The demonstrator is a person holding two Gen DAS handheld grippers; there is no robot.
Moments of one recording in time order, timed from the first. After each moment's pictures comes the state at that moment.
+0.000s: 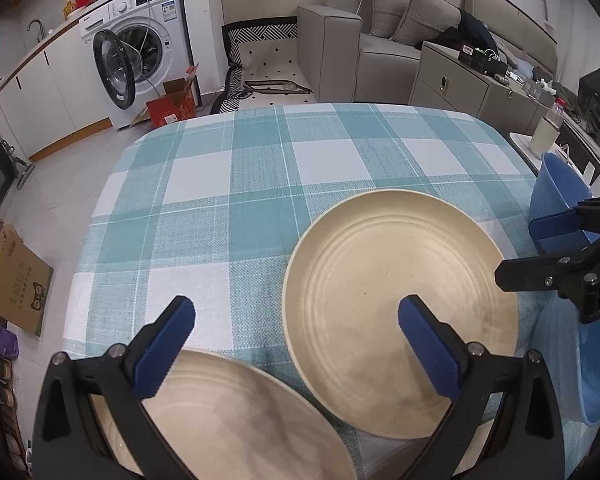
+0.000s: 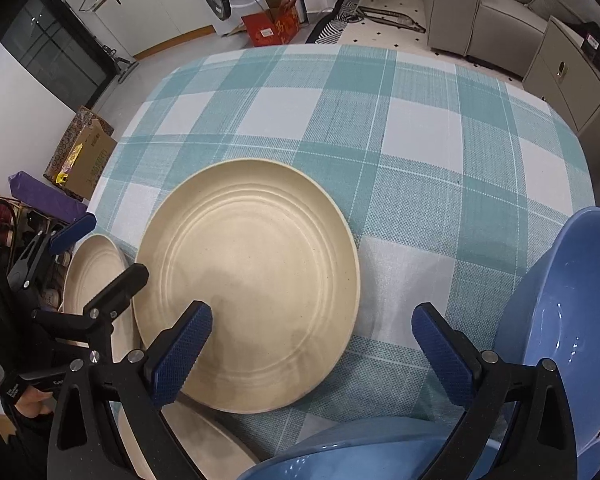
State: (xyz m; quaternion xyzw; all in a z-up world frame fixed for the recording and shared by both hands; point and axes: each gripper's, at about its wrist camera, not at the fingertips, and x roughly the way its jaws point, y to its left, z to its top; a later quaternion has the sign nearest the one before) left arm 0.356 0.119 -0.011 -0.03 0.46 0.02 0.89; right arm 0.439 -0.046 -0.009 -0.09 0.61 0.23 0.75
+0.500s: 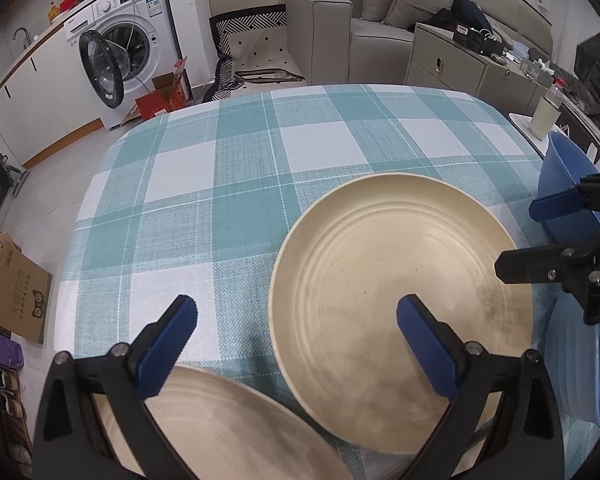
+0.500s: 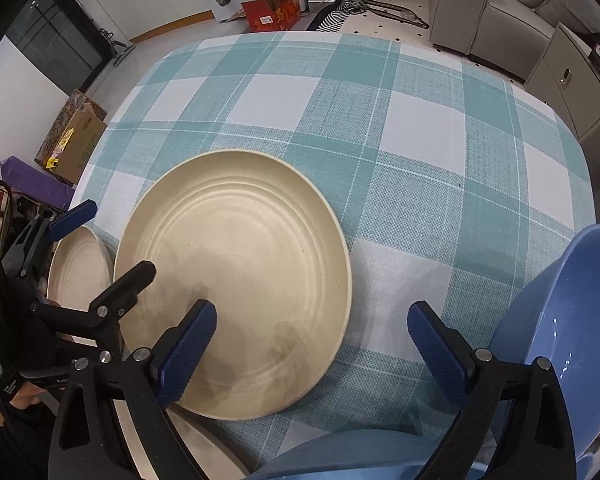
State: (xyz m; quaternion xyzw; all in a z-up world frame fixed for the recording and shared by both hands) left arm 0.370 0.111 -0.026 -0.01 0.48 0.01 0.88; right arm 0.447 -0.037 -0.016 -0.12 0.62 0.23 0.74
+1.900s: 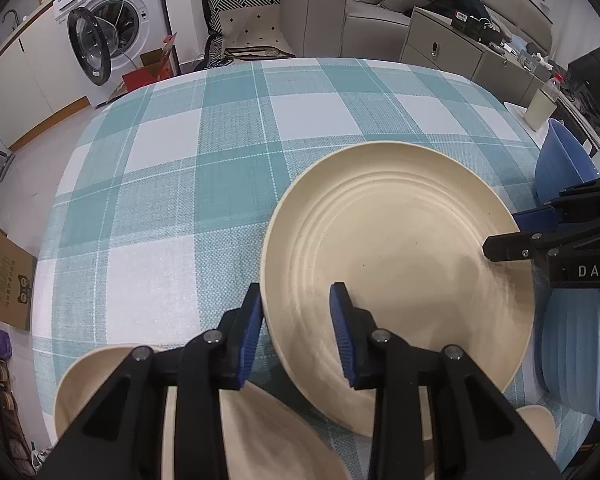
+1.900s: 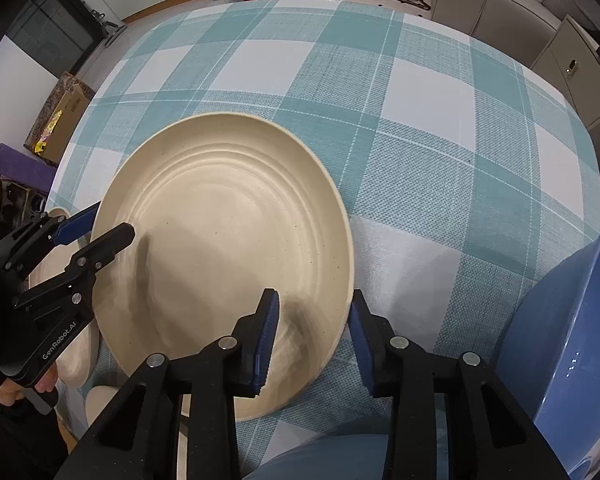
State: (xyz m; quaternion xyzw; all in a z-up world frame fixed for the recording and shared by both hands) left arm 0.370 0.115 -0.040 -0.03 0.51 -0.01 0.86; right arm 0.451 -0.028 -0.049 -0.14 0.64 0.21 0.72
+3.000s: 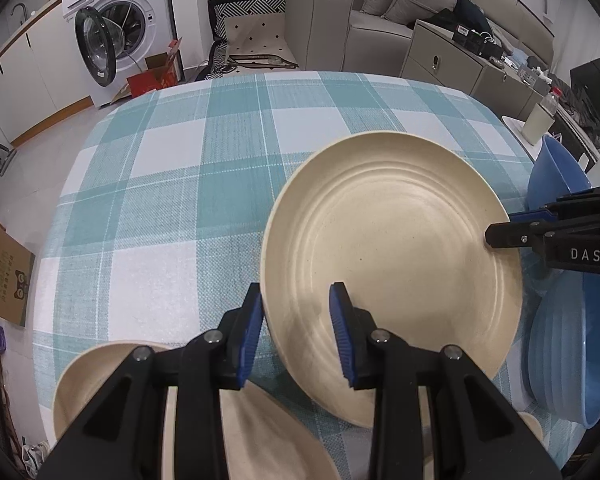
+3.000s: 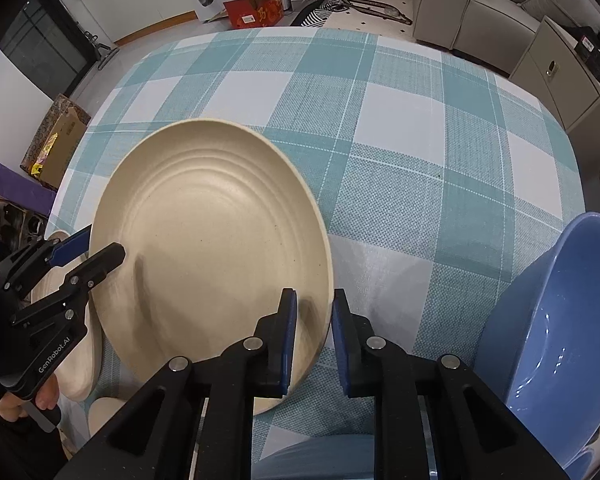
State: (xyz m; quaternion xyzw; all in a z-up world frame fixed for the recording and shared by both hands) left arm 0.368 0.114 -0.033 -0.05 0.50 -0.01 0.86; right arm 0.449 -0.050 -0.026 -0.12 0.62 0.19 0.75
